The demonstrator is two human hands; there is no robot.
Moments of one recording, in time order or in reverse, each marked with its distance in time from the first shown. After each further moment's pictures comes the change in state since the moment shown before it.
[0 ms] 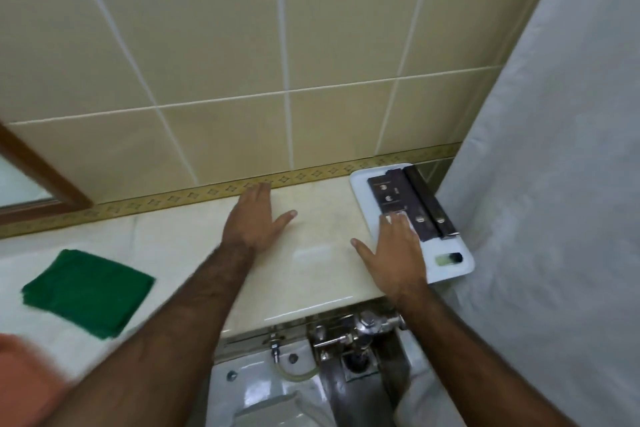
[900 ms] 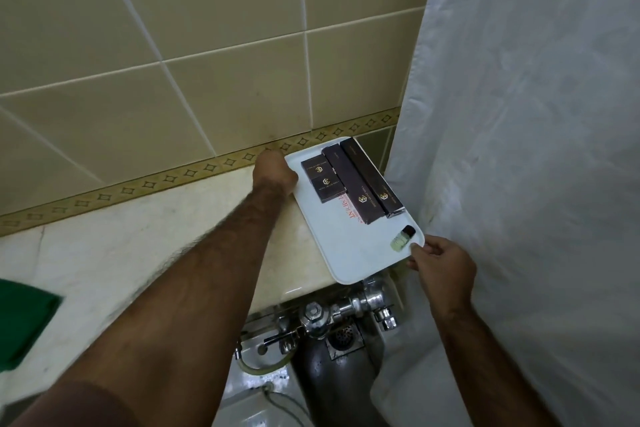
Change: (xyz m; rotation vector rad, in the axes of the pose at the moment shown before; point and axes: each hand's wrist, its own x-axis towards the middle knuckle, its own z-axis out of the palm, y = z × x) left_hand 0.098 0.164 0.086 -0.223 0.029 -0.239; right_hand -0.012 0.177 0.006 0.849 0.252 0.576
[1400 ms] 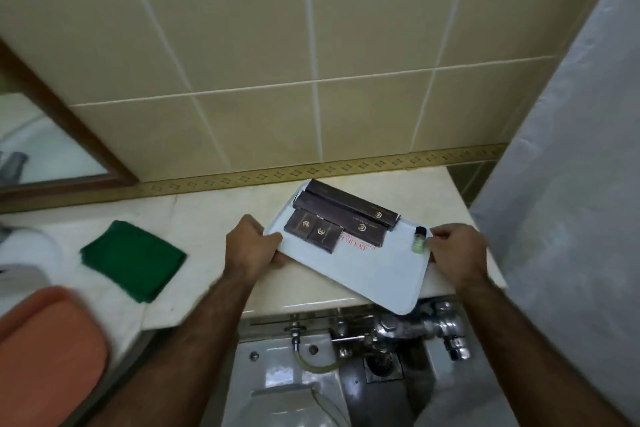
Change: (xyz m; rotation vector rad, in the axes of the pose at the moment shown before) left_hand -0.121 -0.184 -0.128 -0.381 0.093 -0.397; right_hand -0.018 -0.083 0.089 -0.349 -0.255 -0.290
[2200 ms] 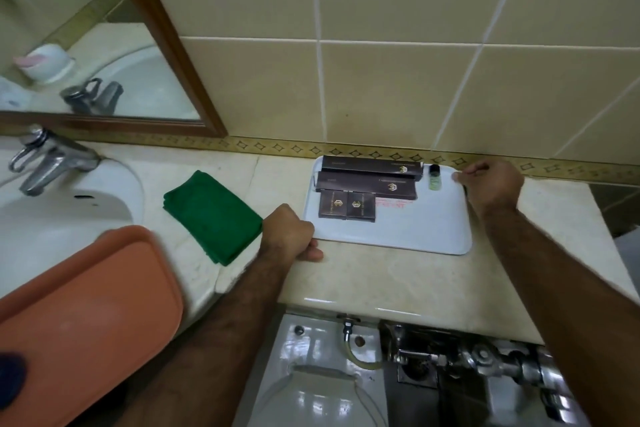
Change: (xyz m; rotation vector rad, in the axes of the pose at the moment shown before) left_hand 0.051 -0.057 -0.055 -0.155 -0.049 -0.320; right_hand 0.083 -0.126 0.135 -0.003 -0.013 -0.110
